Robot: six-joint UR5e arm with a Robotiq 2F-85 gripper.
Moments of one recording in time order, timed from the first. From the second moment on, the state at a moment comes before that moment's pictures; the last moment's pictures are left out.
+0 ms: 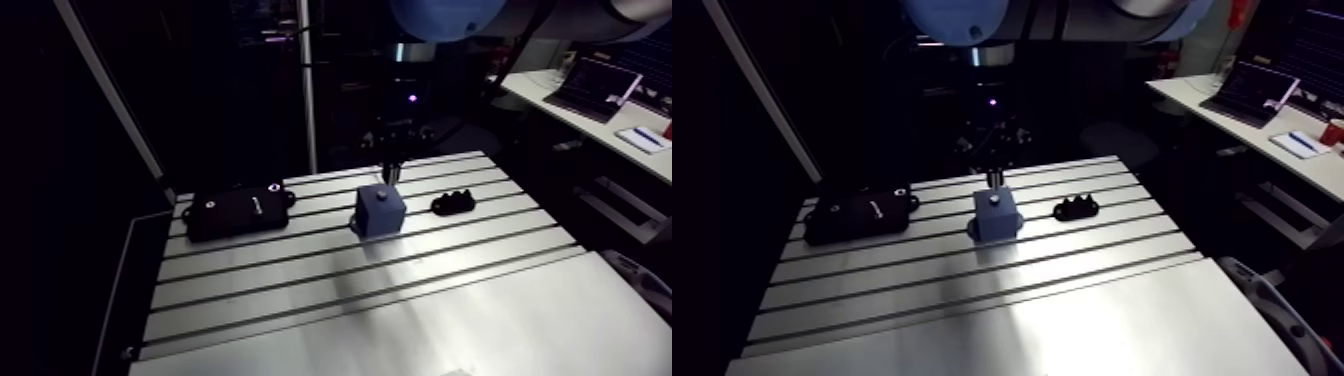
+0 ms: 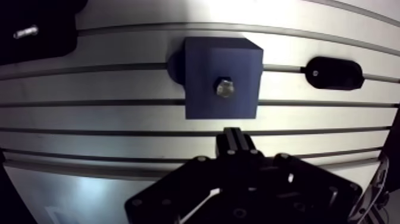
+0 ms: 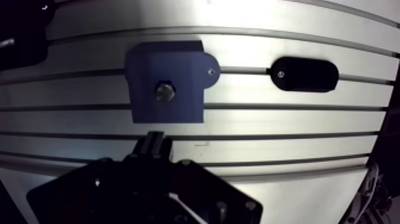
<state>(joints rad) -0.26 -1.29 1.76 -1.94 -1.61 -1.84</state>
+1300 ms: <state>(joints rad) -0.26 -1.24 1.79 -2.04 -1.61 -1.84</state>
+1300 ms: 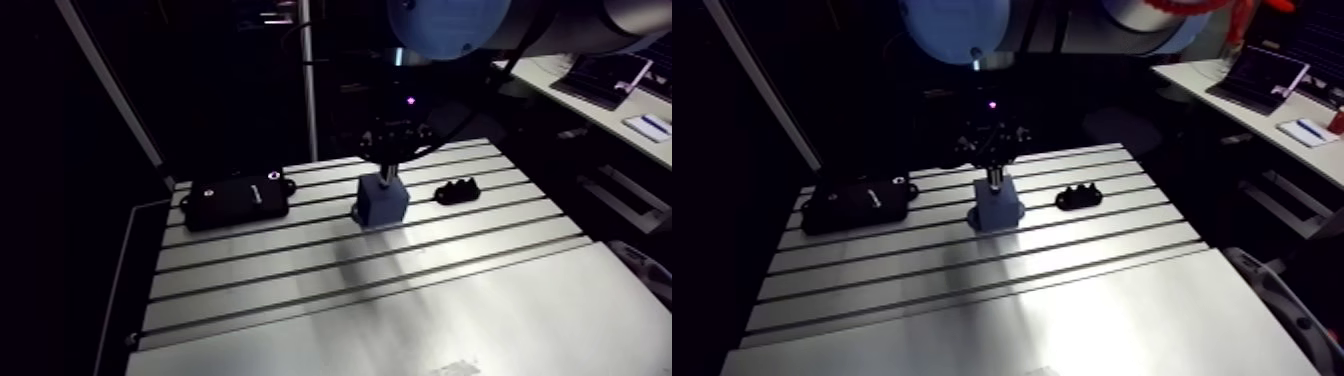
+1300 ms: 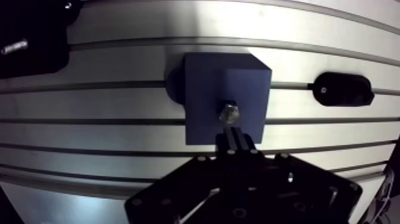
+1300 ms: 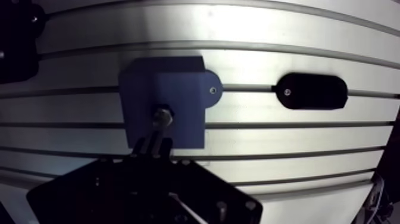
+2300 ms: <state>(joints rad) -0.25 -1.21 1.77 -2.04 -1.61 -1.85</state>
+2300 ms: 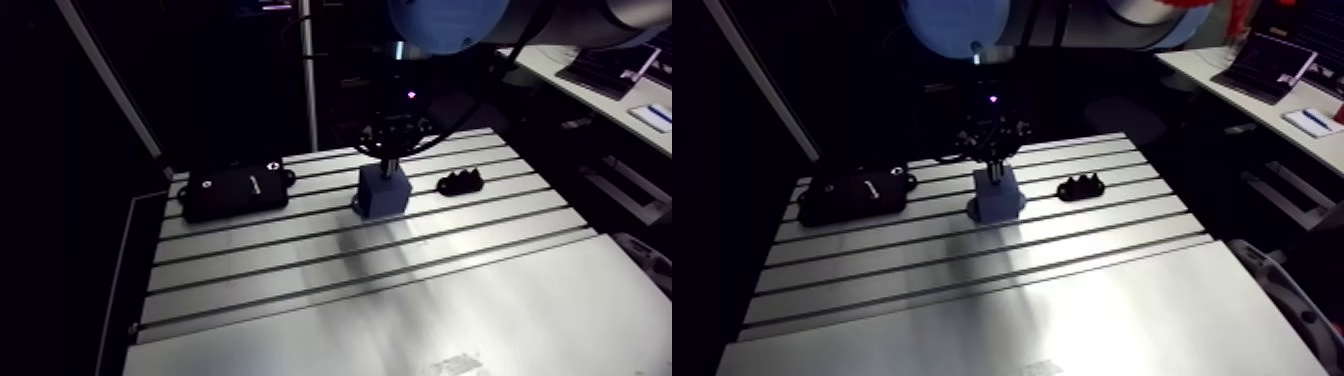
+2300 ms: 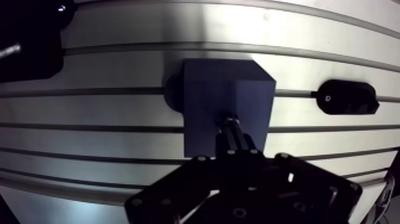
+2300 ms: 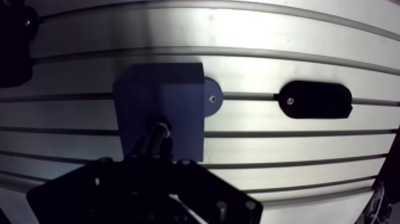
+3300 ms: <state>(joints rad) -0.25 -1.20 1.78 -2.05 -1.61 -1.85</state>
